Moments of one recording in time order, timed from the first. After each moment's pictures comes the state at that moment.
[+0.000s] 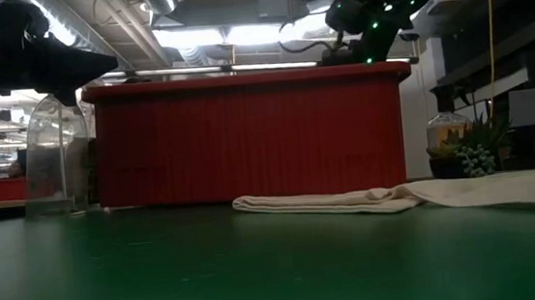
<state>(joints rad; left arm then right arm) 0.03 0.00 0.01 0.12 -0.30 -0.05 -0.65 1.56 1.15 -0.36 0.43 -0.58</state>
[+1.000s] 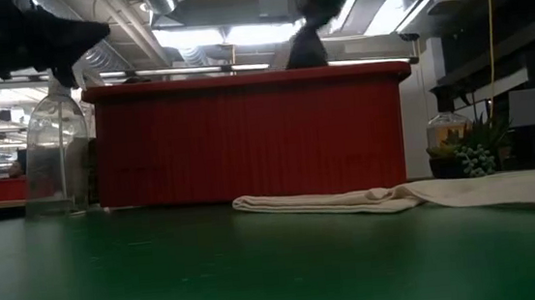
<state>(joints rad) 0.03 0.00 0.01 0.34 -0.27 -0.05 -0.52 1.59 1.67 -0.53 0.38 -0.52</state>
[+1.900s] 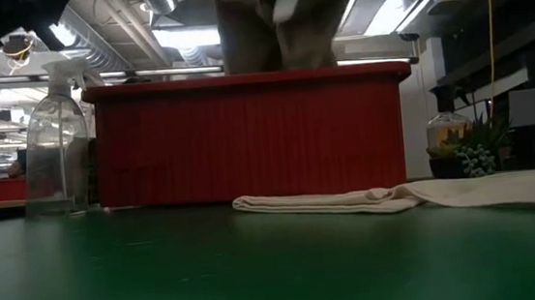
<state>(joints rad) 0.03 0.02 0.04 0.67 -0.24 0.03 -0.46 1.59 2.29 -0.52 -0.10 -0.32</state>
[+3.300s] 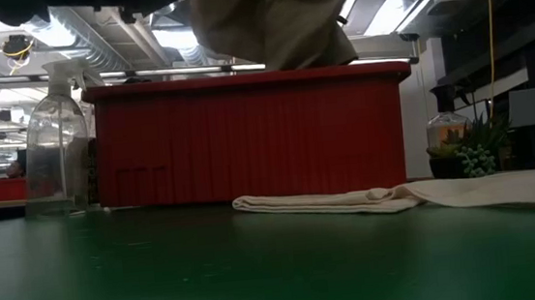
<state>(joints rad) 0.19 0.93 0.54 0.67 -0.41 0.22 -0.46 1.58 2.35 -0.35 -0.47 -0.04</state>
